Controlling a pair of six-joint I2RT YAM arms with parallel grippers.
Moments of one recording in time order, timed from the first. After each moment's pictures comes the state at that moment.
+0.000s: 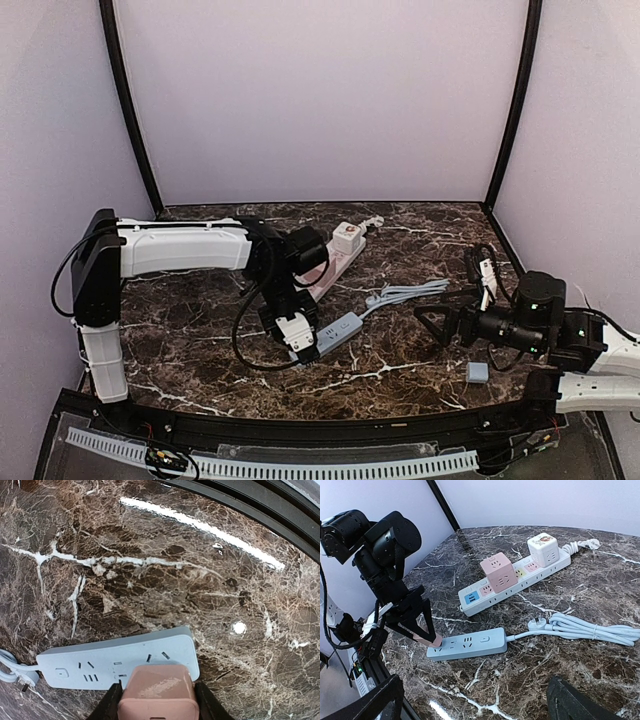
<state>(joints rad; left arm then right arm) -0.96 1.94 1.54 -1.04 0.29 1.77 1.02 0.52 0.41 -0.19 0.16 0.47</state>
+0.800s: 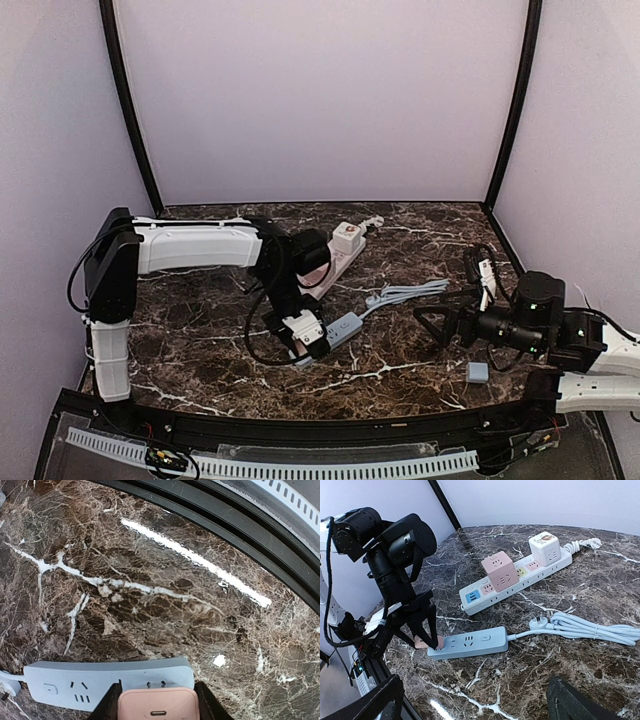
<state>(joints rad) -0.93 2.02 1.59 -1.09 0.41 1.65 1.02 0.53 0.41 -0.19 0.15 0.47</state>
